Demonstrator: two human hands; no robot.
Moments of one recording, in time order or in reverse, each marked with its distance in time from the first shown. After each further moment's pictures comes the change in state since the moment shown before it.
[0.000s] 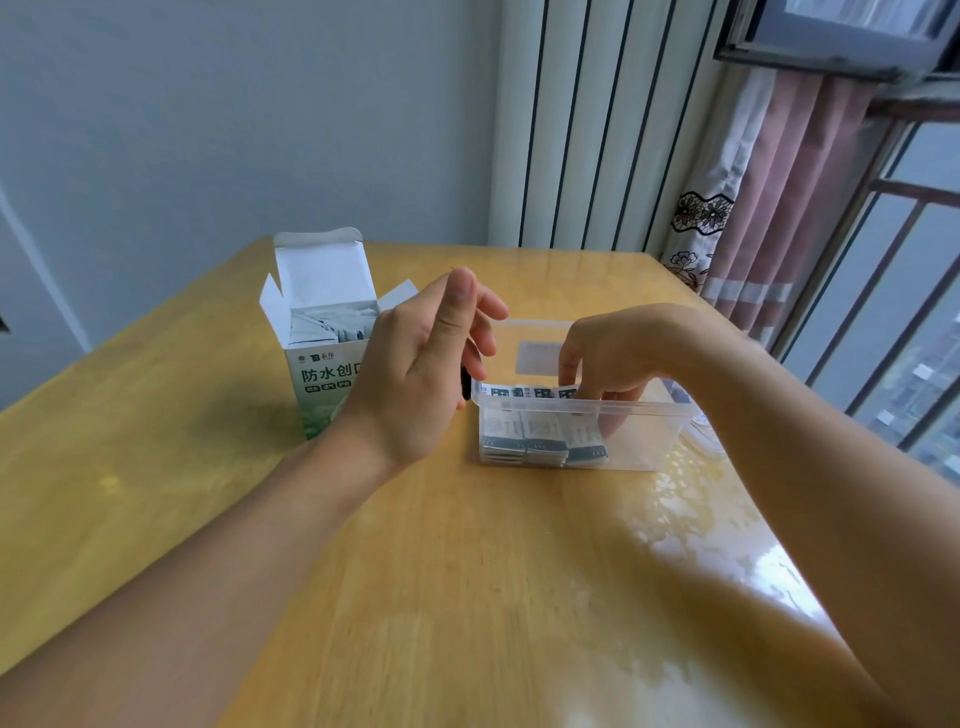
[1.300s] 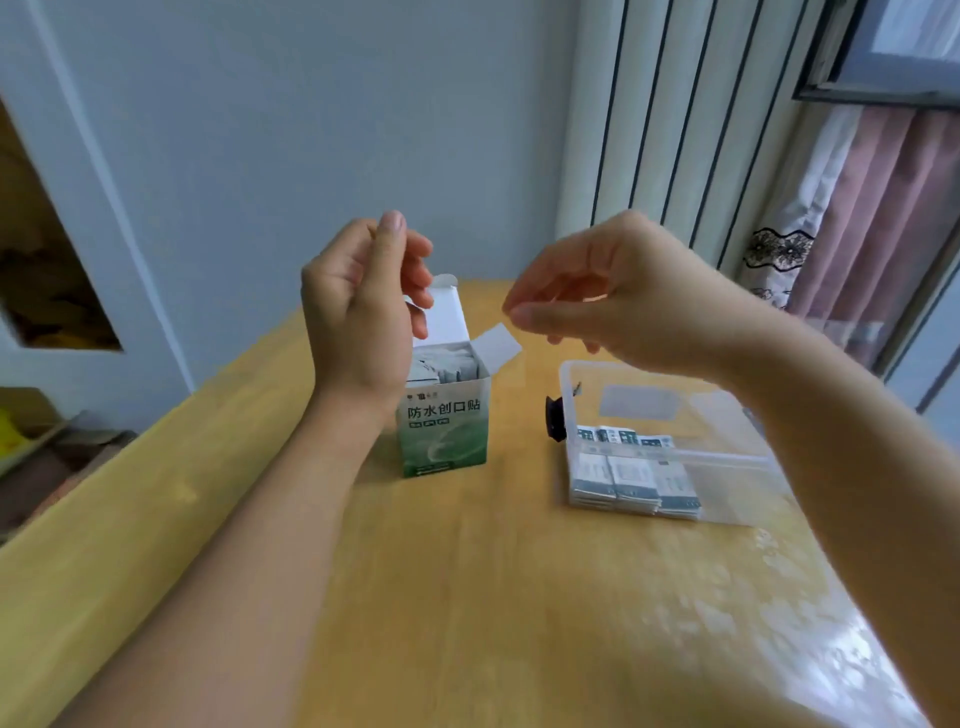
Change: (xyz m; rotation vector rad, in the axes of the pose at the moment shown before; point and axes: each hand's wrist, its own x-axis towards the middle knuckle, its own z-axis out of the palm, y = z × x) left_hand 0.033 0.017 -0.083 -0.161 0.529 0.085; right_hand -0.062 -0.085 -0.030 0.449 0.599 -0.730
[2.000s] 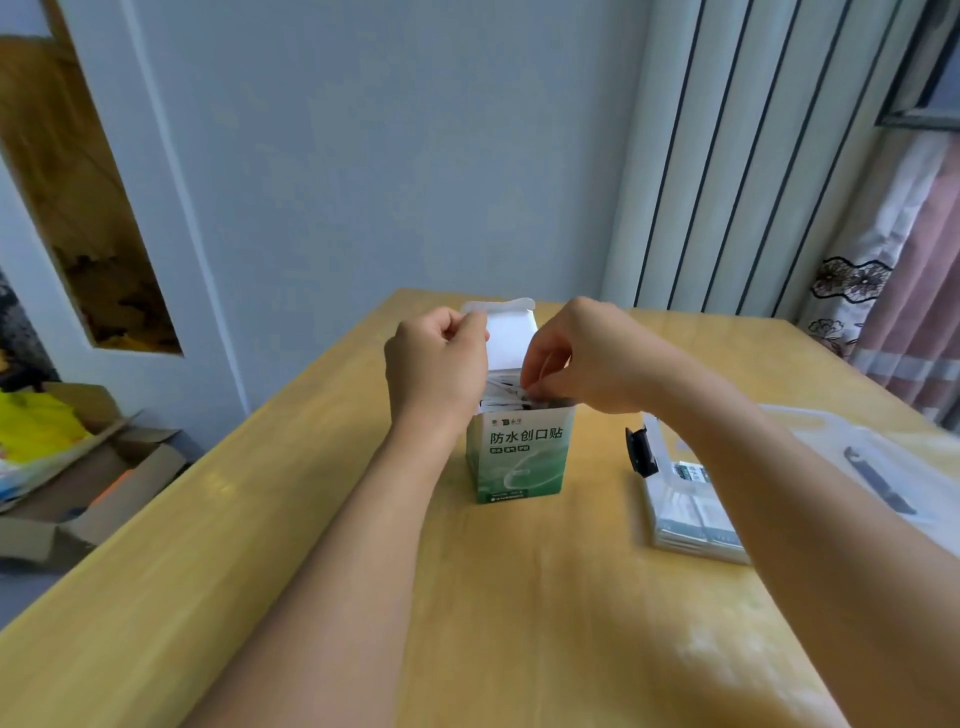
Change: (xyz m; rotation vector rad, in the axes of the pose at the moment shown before) left_hand 0.015 -0.040 -0.024 0.458 0.085 -0.303; right_hand 0.065 0.012 0.072 -0.279 -0.148 0.196
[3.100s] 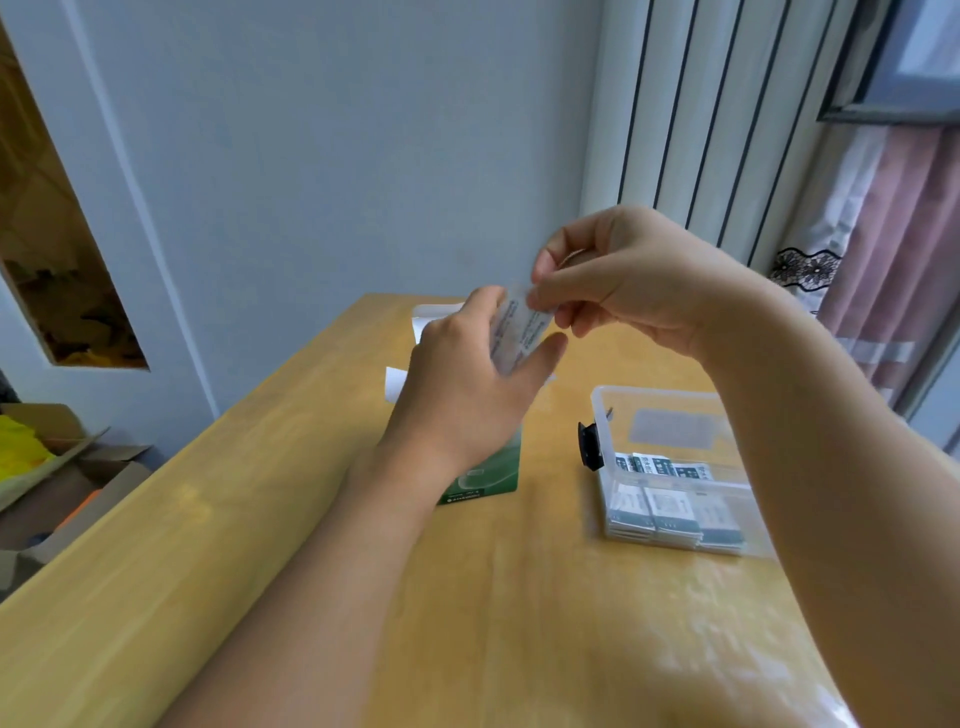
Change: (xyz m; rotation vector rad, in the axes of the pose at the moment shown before) left_hand -0.043 0.032 0.013 0.242 -0.325 0.471; right_hand -0.025 0.013 -0.066 0.685 0.124 0.041
